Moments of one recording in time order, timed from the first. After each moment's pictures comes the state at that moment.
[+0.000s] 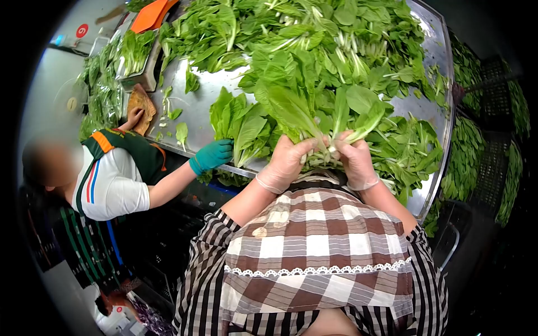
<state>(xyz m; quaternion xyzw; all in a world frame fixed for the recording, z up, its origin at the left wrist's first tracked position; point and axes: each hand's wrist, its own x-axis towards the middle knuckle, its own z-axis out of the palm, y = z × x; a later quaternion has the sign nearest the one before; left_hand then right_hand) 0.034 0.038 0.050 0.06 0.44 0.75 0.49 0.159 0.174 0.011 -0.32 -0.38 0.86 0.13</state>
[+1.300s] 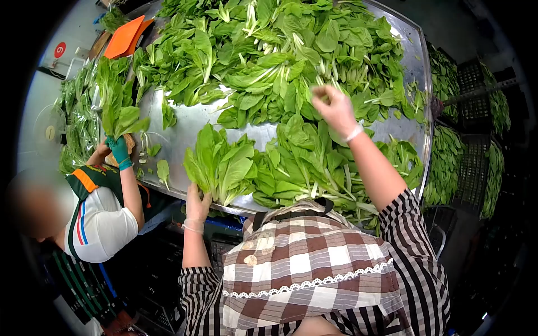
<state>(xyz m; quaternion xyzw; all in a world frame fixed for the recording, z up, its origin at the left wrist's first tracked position) -0.062 -0.175 -0.010 0.23 0.92 0.28 0.14 0.045 0.298 0.040 -0.24 -0.85 0.43 0.21</state>
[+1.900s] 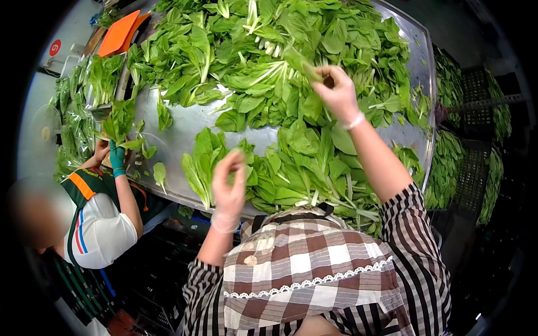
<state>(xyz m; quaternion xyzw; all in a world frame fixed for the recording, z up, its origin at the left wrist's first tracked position) -0.022 -0.021 0.060 0.28 0.75 0.59 0.11 0.011 0.317 0.060 -0.20 -0.80 0.47 0.31</state>
